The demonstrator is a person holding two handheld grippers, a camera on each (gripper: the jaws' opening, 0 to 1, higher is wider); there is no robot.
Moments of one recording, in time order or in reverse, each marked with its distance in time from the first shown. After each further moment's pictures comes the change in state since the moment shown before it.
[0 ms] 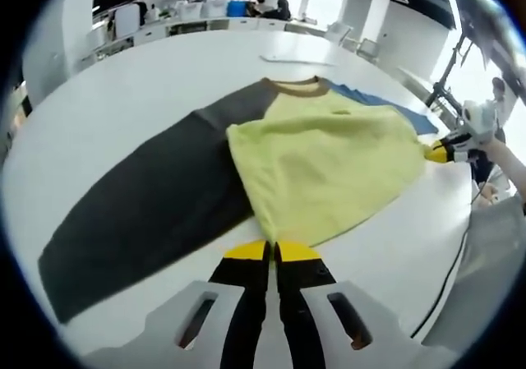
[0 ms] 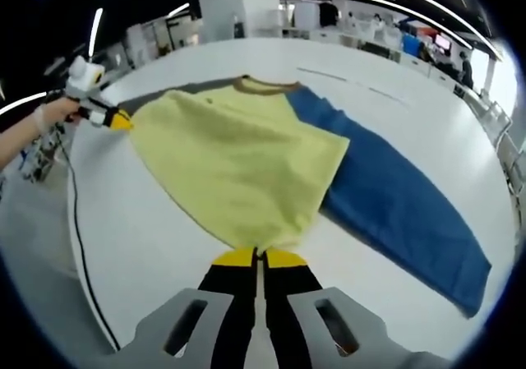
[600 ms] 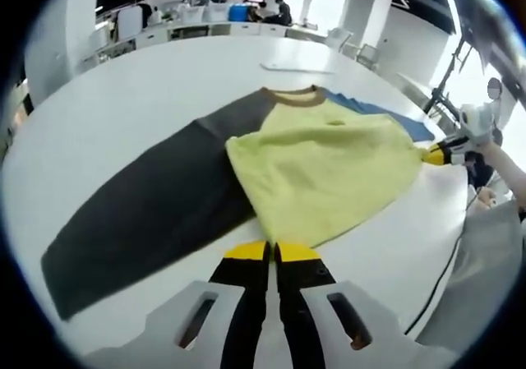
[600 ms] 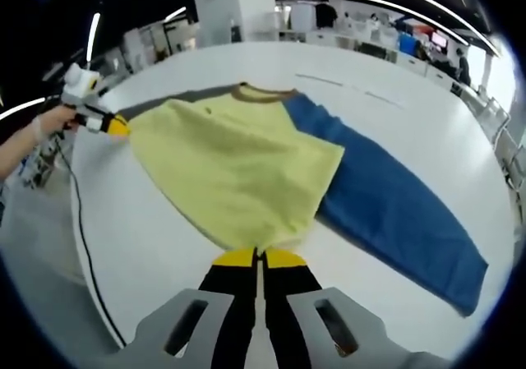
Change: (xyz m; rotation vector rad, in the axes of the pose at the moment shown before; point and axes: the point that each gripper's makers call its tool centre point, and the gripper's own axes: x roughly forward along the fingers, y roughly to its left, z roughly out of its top) left arm -0.015 -0.006 0.008 -0.014 -0.030 -0.011; right arm -0.013 0.008 0.010 0.005 -0.020 -0.008
